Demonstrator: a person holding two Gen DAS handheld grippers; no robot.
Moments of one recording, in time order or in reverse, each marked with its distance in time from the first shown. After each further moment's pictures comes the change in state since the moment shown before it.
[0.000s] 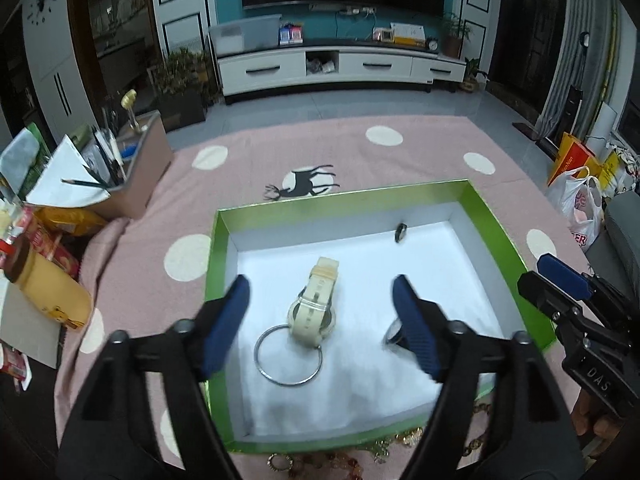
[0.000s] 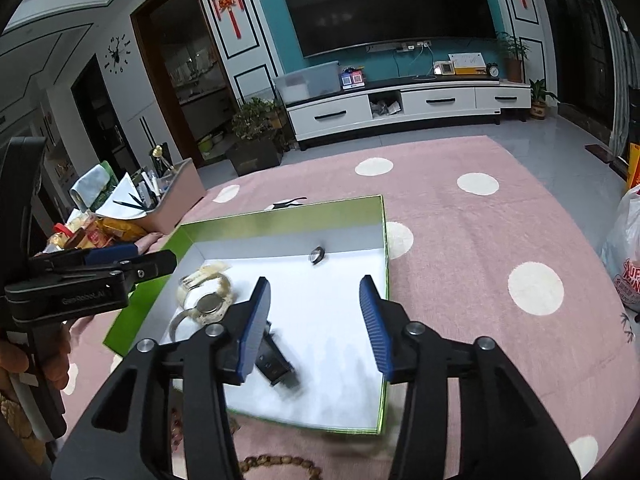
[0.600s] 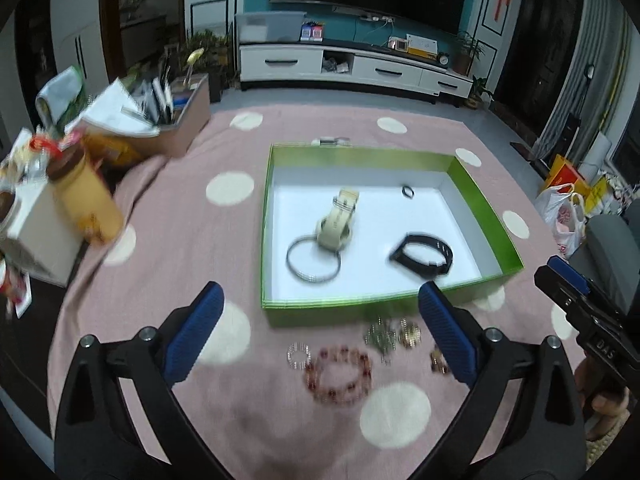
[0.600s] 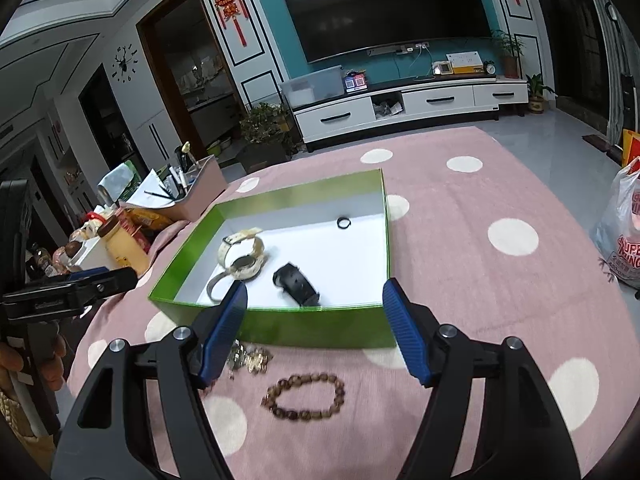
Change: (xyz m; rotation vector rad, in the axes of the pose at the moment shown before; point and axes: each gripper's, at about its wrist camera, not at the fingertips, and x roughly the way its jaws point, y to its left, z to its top) left arm -0.077 0.045 -0.081 -0.141 0.021 -0.049; right arm -0.070 0.015 -0.046 0.022 -0.011 0.025
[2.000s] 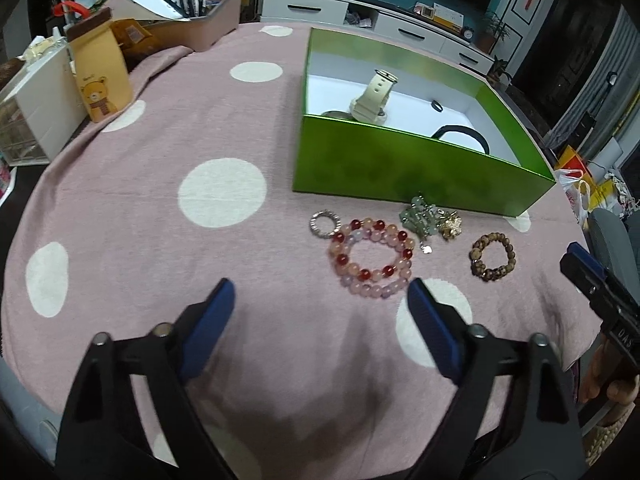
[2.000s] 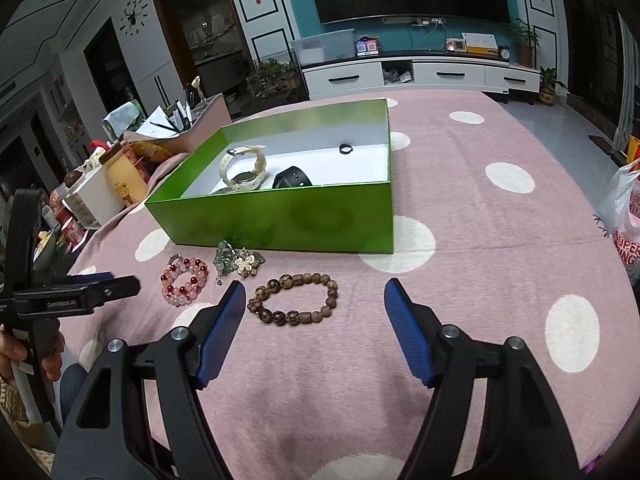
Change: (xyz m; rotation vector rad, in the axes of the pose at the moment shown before) left arm 0.033 0.023 -0.088 -0.105 0.152 -0.013; right arm -0.006 0.001 -0.057 -0.088 0.143 -0.012
